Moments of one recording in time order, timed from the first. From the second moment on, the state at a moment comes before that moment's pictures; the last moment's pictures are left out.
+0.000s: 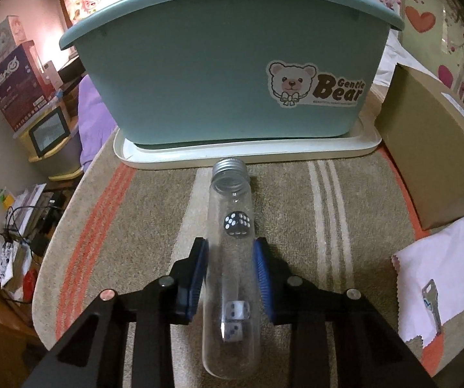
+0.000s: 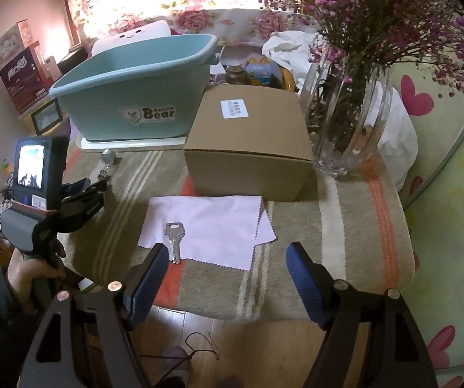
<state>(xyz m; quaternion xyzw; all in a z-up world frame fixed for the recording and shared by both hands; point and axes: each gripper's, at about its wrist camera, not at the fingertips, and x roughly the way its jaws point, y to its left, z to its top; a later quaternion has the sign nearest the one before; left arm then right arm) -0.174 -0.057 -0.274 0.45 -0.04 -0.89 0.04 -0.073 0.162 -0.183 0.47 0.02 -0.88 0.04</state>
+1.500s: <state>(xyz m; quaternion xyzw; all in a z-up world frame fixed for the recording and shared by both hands) -0.156 -0.067 -0.177 0.38 -0.04 -0.93 0.03 -0.133 0.108 -0.279 0.50 0.01 -0.86 0.13</state>
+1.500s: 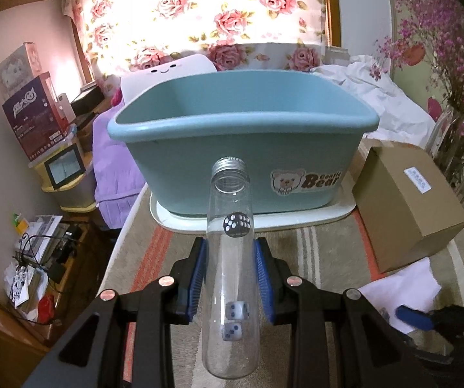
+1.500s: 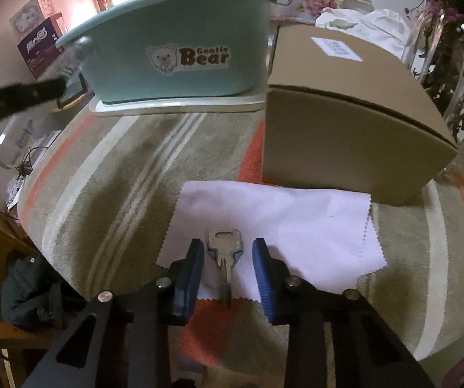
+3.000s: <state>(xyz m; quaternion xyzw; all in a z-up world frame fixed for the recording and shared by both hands) -0.146 -0.067 -0.095 0.34 -0.04 -0.94 0.01 -0.123 0.124 -0.223 0.47 0.01 -0.88 0.09</state>
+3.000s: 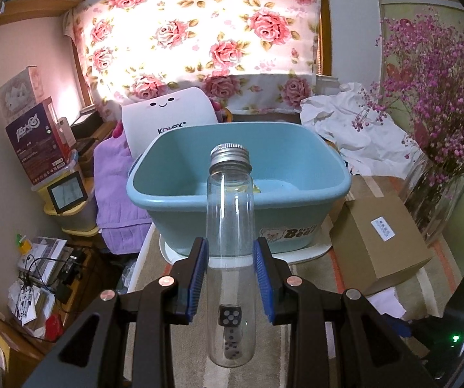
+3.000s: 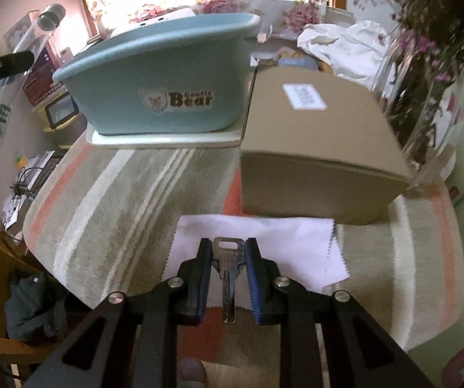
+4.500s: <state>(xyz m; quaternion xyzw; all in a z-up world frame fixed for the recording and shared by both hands) -0.116 -0.056 -0.006 0.31 -0.04 -0.95 0.00 -0.066 0.131 -0.019 0.40 0.01 -0.91 0.03</state>
